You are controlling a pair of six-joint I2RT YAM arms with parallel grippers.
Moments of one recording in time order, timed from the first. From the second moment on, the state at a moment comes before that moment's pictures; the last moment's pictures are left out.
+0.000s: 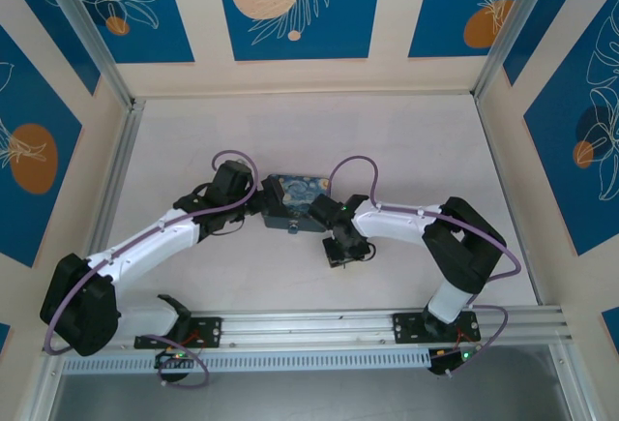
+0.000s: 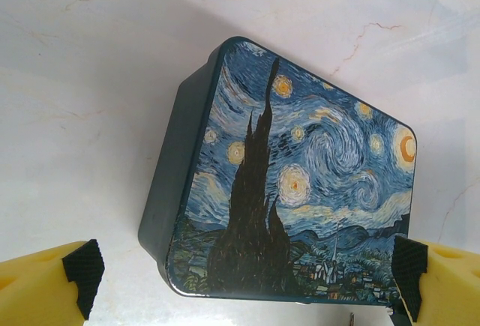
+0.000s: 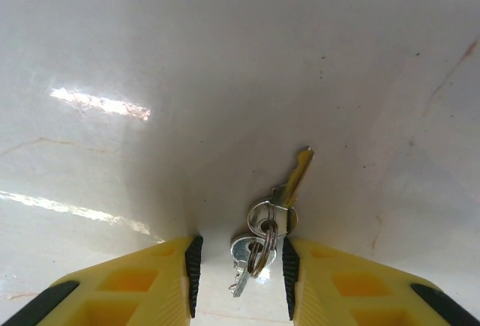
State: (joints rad) left arm -0.60 1.26 0.82 -0.36 -0.02 -0.88; right arm 0.87 1.67 0.95 -0.84 -0.02 0.61
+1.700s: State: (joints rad) left arm -0.65 1.44 0.75 -0.15 0.07 -0.95; right arm 0.65 1.31 0.77 -0.75 -0.10 0.76
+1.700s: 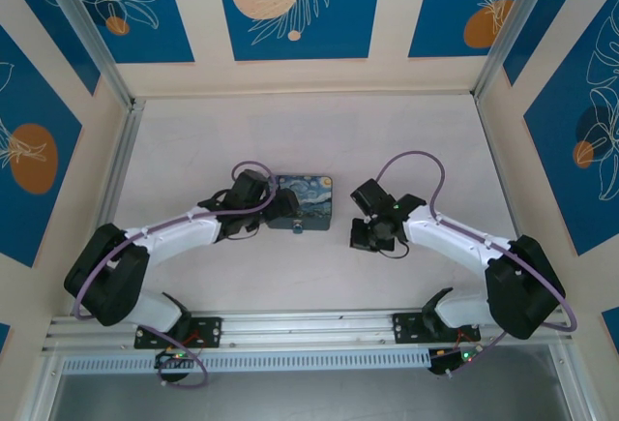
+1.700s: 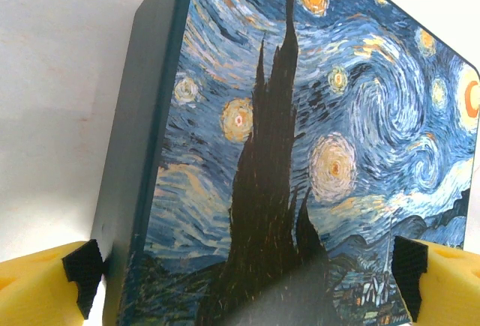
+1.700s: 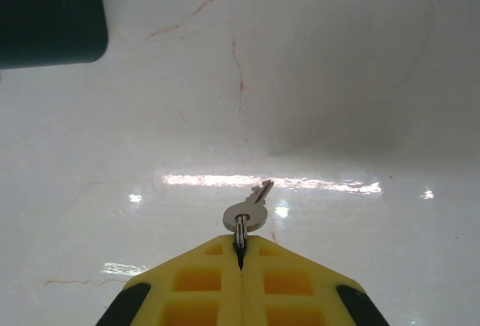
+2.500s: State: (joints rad) left arm -0.65 1.40 0.75 -0.23 0.02 -0.95; right arm 0.77 1.33 0.74 -0.73 -0.15 0.81
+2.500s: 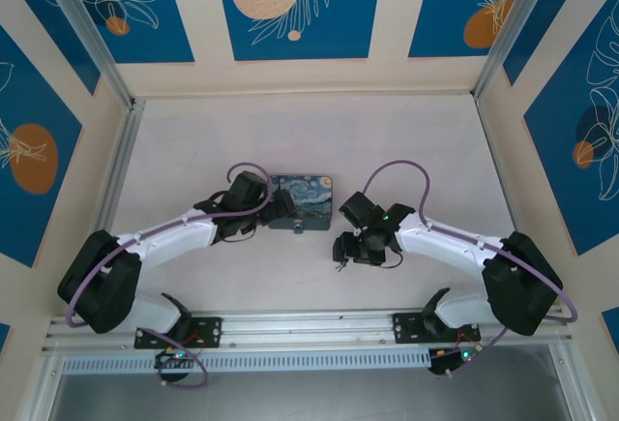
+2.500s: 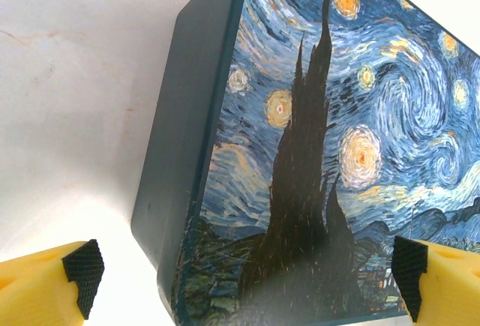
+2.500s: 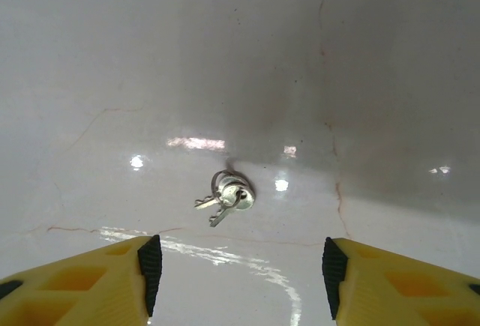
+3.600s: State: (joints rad) left arm -0.65 1.40 0.75 -0.24 0.01 -0.95; right arm 0.86 1.47 0.75 -0.78 -0.02 0.84
